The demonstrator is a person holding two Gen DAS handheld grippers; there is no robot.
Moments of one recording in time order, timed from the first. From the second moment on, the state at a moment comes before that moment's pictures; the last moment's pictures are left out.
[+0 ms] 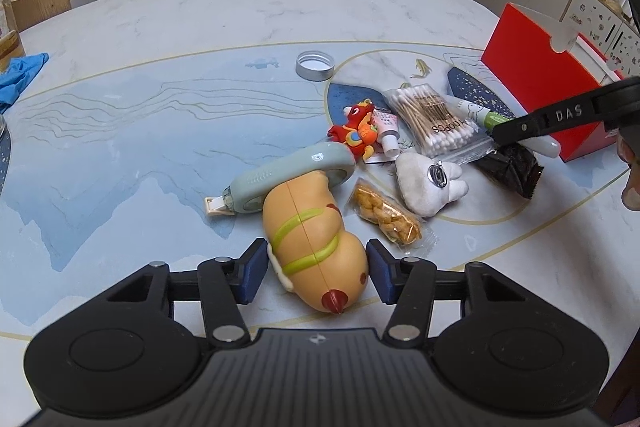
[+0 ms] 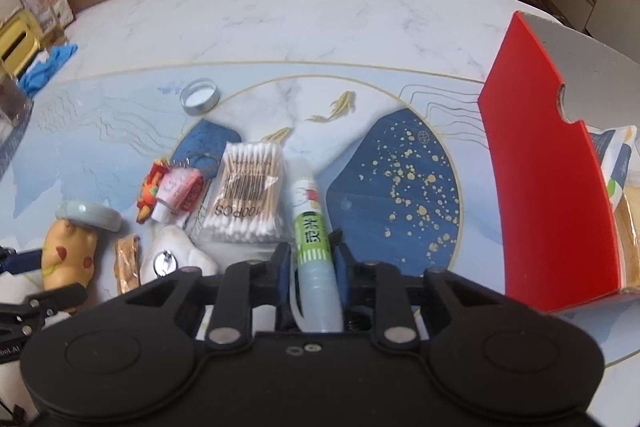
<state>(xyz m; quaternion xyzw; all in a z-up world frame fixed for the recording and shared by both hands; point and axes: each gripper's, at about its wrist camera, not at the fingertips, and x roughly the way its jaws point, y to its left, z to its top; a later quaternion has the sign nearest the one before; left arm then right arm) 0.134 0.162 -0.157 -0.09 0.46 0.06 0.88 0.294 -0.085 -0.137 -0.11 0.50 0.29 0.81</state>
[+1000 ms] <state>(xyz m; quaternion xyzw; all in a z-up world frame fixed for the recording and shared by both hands) 0.178 0.091 -0.052 -0.05 0.40 -0.03 0.91 0.270 -0.187 -0.027 0.00 0.39 0.30 0.87</state>
